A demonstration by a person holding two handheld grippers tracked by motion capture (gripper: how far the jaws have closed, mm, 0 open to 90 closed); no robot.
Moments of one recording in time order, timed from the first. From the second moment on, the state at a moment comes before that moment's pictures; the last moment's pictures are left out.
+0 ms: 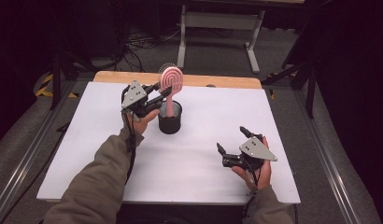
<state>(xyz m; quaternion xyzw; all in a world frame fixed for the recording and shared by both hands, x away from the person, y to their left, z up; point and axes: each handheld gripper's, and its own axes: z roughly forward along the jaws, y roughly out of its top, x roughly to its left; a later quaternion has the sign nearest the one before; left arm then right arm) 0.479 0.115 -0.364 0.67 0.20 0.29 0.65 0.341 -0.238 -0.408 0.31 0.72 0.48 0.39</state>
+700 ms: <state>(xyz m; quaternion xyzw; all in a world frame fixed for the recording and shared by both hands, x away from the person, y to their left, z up) 0.479 0.118 -0.389 0.69 0.22 0.28 0.63 0.343 -0.234 -0.412 0.31 0.73 0.47 0.39</state>
